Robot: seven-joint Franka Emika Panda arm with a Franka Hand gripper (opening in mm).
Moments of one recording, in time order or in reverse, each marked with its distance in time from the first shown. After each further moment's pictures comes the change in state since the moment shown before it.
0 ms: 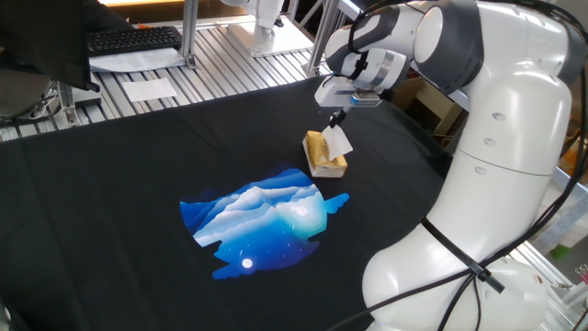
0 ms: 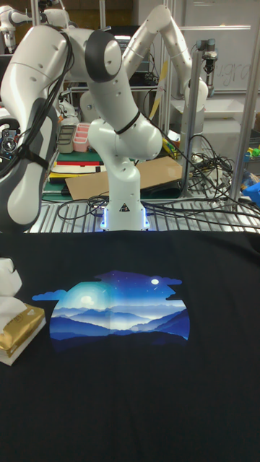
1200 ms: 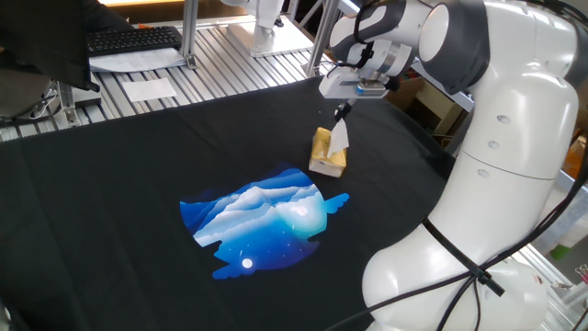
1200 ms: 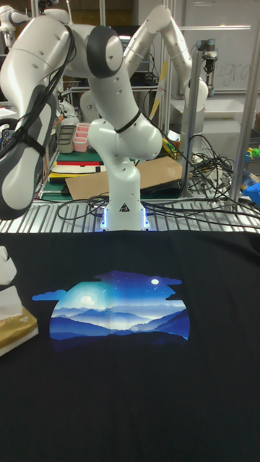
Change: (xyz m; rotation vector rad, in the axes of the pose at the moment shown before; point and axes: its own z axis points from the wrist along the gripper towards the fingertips) arm 0.001 -0.004 -0.033 0.014 0.047 -0.003
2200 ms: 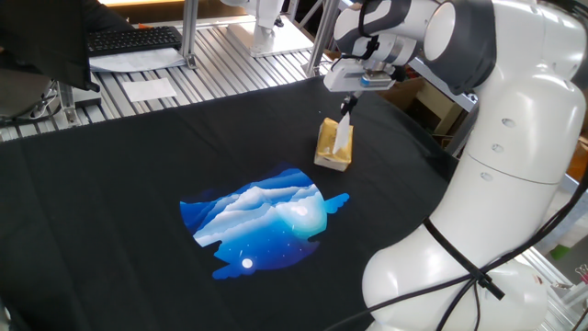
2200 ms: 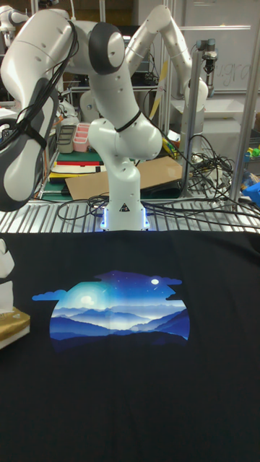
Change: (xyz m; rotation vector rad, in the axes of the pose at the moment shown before) arm 0.003 -0.003 -0.018 0.035 0.013 0.000
